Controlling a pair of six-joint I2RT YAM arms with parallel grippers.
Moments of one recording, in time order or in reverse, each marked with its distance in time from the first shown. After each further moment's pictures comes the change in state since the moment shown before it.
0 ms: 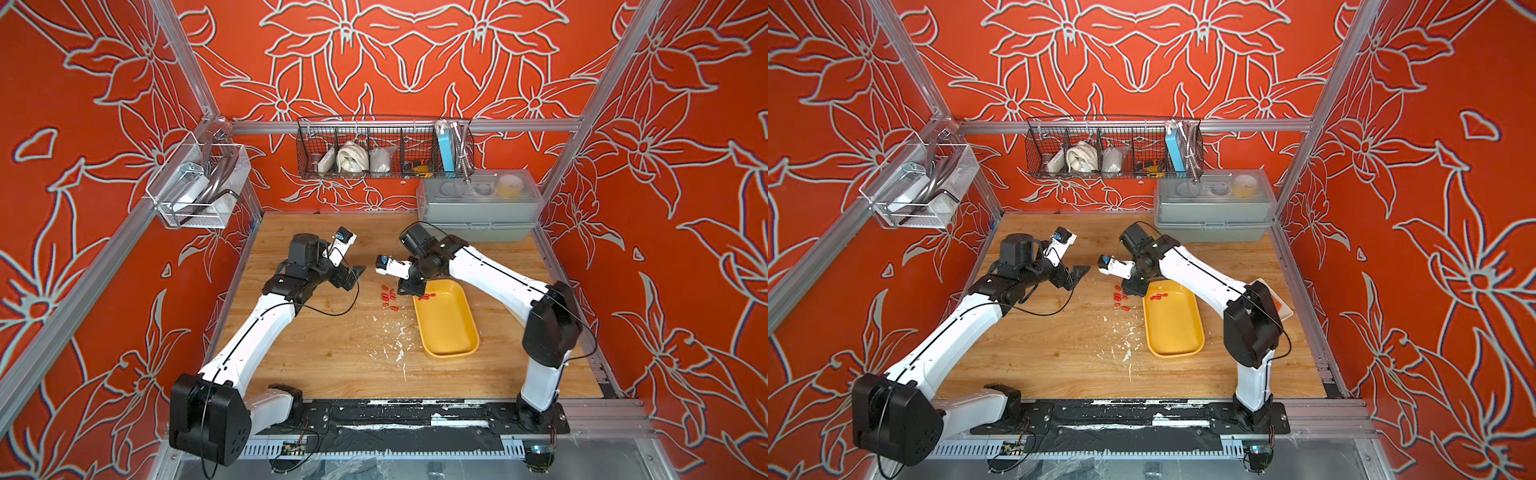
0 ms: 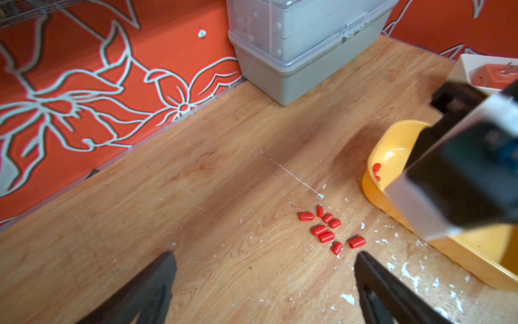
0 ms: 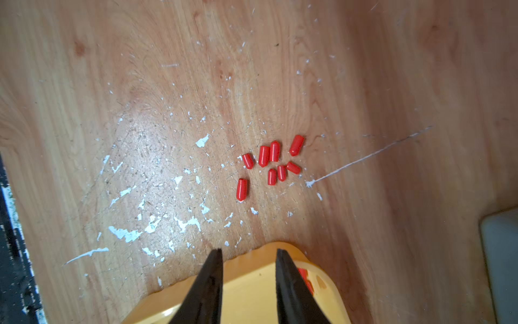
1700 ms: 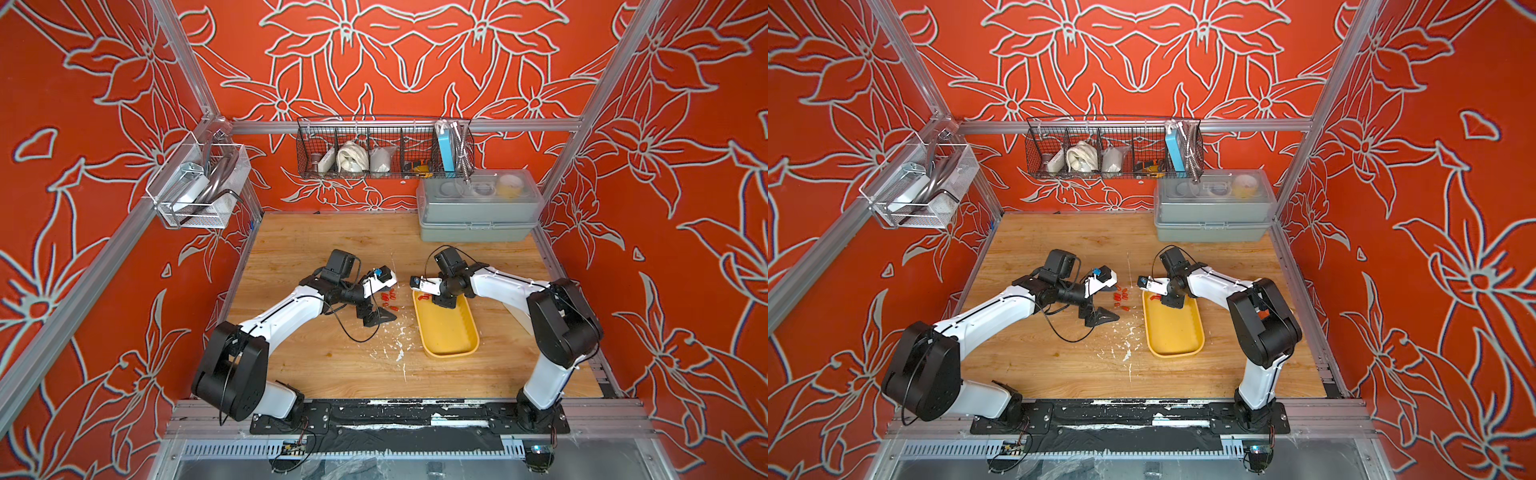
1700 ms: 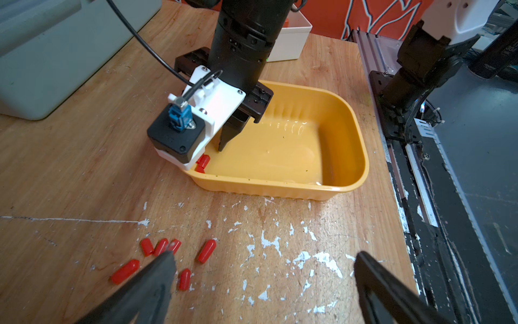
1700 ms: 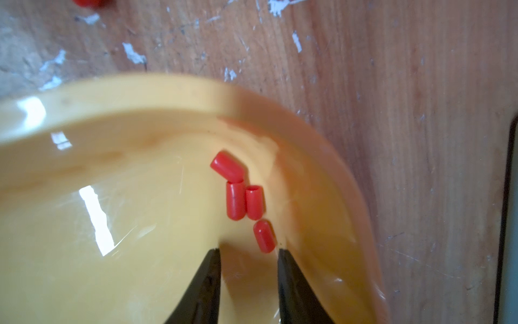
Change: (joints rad) left arm -0.185 0.232 -0.056 -0.055 0.480 0.300; right arm -0.200 -0.025 -0.515 0.463 0.160 -0.311
